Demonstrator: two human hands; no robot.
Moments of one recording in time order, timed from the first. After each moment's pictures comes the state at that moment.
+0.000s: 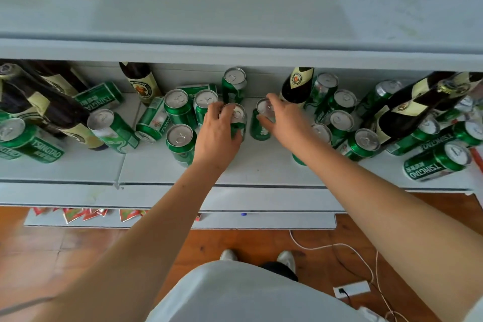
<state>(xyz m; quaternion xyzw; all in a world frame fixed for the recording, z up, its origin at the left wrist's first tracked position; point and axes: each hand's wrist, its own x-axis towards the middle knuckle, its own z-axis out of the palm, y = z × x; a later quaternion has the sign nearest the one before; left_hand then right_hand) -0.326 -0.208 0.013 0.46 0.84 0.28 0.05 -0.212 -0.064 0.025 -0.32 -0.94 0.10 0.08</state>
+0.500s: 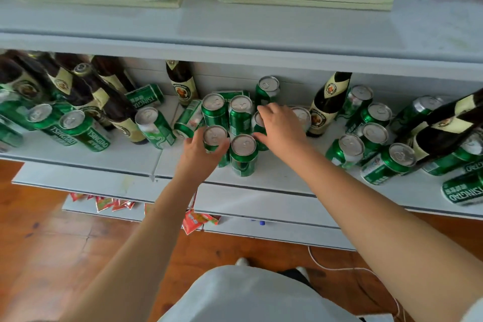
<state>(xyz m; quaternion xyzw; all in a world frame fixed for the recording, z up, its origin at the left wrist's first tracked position) -0.365 -0.298 0.017 0.22 0.89 0.34 0.22 -0.262 -0.123 0.040 -0.24 -0.97 0.03 0.04</state>
